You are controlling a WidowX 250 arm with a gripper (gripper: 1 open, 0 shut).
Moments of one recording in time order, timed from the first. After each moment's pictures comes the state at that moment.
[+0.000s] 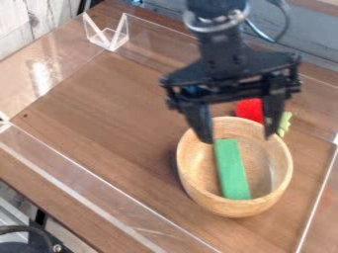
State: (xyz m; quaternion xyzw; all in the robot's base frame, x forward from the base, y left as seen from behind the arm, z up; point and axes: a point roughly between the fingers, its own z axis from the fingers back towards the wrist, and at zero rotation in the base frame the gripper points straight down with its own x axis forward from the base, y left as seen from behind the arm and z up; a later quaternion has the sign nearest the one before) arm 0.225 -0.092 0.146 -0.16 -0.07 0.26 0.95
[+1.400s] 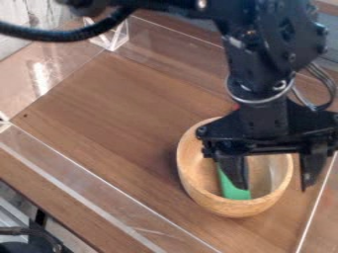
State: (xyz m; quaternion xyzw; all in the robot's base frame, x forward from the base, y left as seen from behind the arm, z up) arm 0.209 -0.124 0.130 -0.16 -0.10 0.21 0.96
